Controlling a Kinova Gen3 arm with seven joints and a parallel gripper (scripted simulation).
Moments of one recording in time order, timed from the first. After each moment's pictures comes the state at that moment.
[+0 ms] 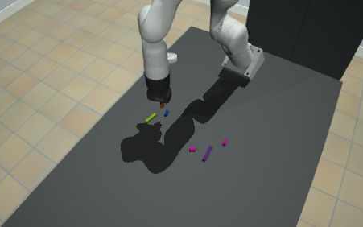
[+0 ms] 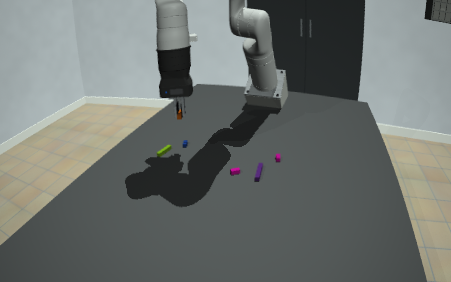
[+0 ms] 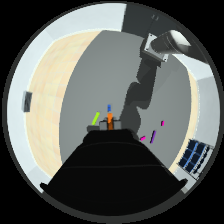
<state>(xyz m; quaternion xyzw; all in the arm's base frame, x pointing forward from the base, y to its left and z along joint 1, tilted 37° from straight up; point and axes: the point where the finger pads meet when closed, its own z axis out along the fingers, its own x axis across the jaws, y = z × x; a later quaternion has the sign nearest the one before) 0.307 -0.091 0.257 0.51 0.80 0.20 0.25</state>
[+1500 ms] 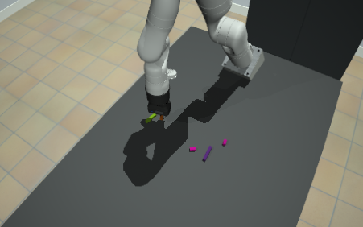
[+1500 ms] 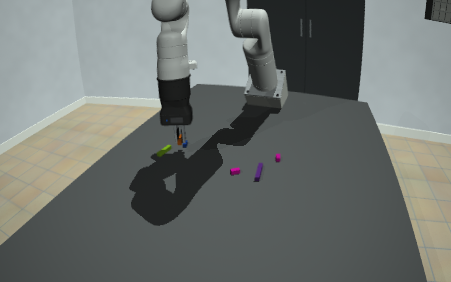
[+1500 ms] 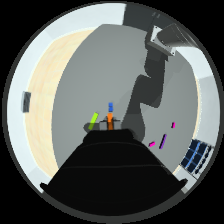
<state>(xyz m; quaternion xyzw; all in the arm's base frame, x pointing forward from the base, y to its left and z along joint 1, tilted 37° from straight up) 0.352 -0.091 0.203 0.51 0.80 0.20 0.25</state>
